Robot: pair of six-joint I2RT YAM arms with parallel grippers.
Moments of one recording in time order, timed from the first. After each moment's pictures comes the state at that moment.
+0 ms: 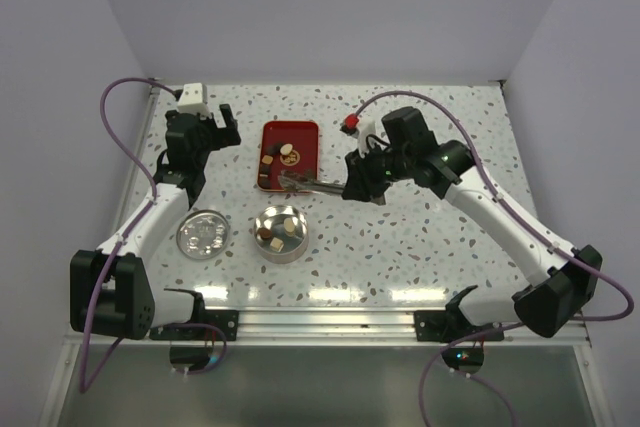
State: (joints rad) left arm -0.12 1.29 0.86 0.19 -0.12 -0.18; right arm 0.62 1.35 1.36 -0.78 -0.43 0.02
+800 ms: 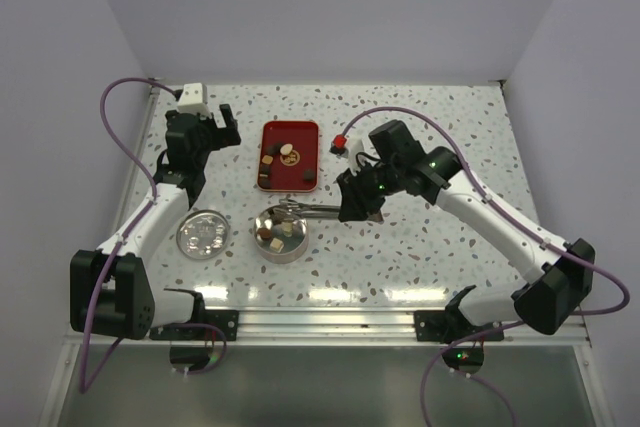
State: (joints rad) left arm -0.12 1.29 0.86 0.19 -0.12 -0.18; right arm 0.68 1.35 1.30 -0.85 -0.49 0.00
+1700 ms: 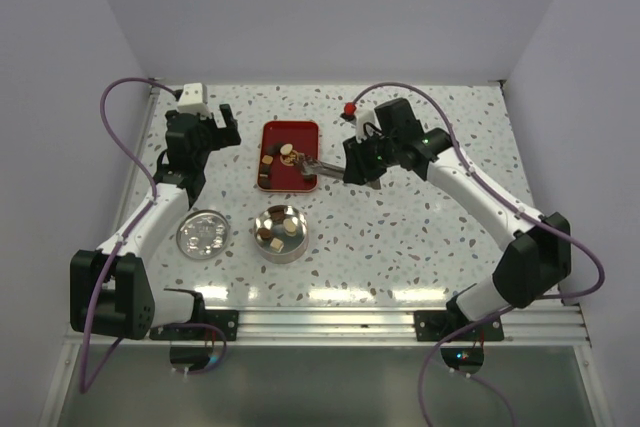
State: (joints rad) left arm -0.12 1.29 0.86 0.19 -0.12 -0.18; right arm 0.54 1.51 1.35 -0.67 -0.35 0.02
